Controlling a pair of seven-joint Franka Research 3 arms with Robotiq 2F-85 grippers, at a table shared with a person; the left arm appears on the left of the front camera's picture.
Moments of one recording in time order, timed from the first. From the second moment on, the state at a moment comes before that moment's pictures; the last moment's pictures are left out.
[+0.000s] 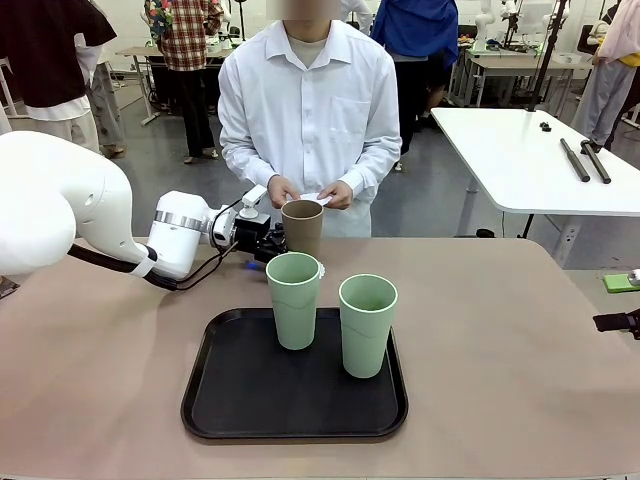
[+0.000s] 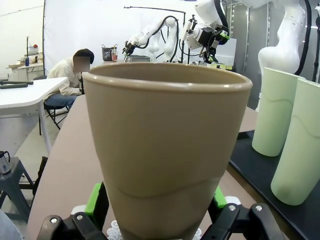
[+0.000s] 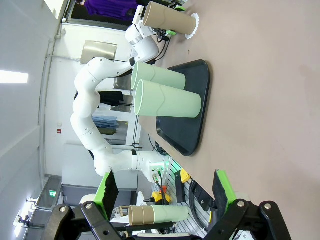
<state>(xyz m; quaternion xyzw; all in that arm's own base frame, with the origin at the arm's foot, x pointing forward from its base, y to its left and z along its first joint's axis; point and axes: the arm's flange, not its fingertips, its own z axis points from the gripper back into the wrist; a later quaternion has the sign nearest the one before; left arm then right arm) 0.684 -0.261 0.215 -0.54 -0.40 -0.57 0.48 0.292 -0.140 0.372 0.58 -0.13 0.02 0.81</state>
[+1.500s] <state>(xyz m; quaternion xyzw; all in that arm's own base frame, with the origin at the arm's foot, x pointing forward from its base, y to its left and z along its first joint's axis) 0.682 -0.242 0.222 -0.53 -0.31 -0.61 0.51 0.292 -0.140 0.372 0.58 -0.13 0.02 0.81</state>
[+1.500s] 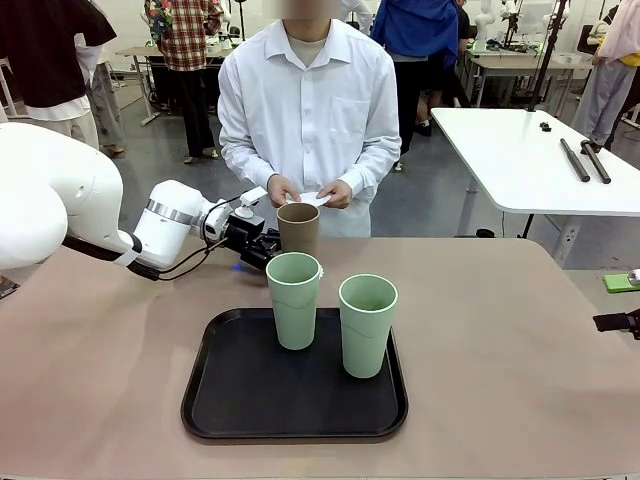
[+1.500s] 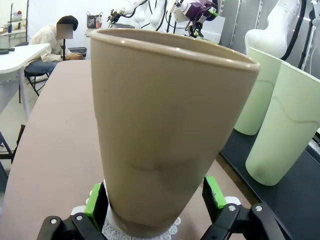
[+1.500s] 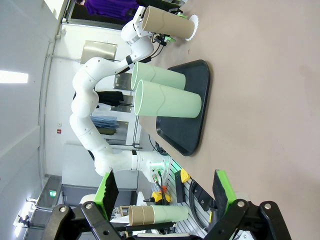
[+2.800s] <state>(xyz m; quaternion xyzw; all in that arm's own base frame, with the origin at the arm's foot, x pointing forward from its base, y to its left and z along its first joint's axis) 0.605 -0.146 0.364 -0.39 -0.21 -0.60 0.66 0.292 -0.140 0.371 0.58 -0.13 0.02 0.81</state>
